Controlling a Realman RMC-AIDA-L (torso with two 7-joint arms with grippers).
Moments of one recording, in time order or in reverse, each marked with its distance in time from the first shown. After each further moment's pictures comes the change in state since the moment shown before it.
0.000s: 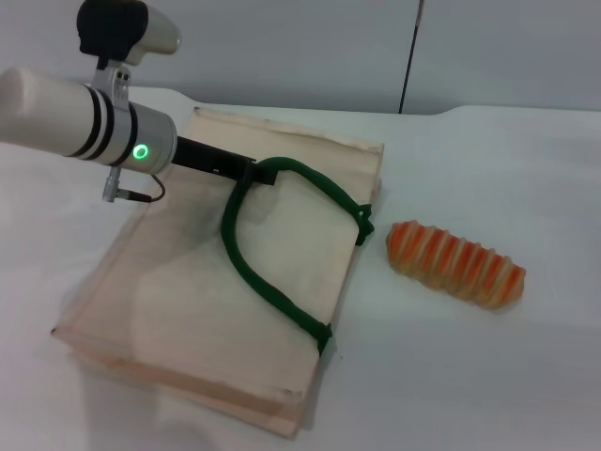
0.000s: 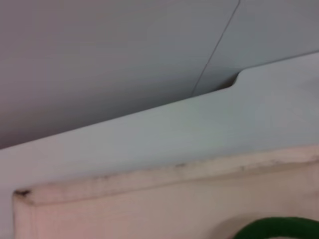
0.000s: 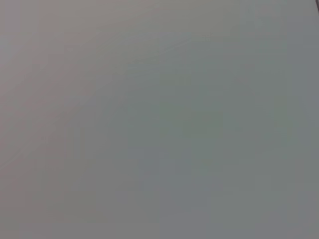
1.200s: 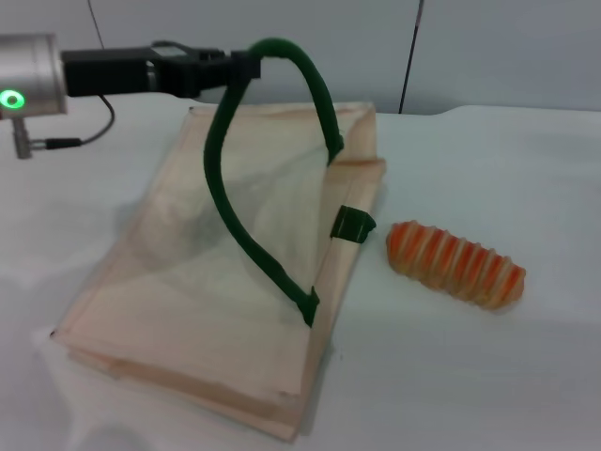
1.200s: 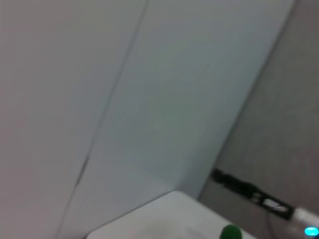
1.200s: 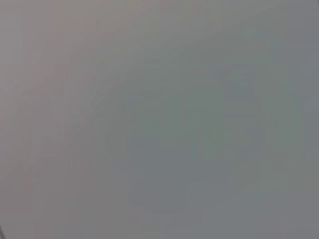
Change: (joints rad) left arm 0.148 0.117 -0.001 -0.125 -0.489 0.703 0.315; right arm -0.015 -0.005 -0.008 -0.059 -0.118 0.002 0.251
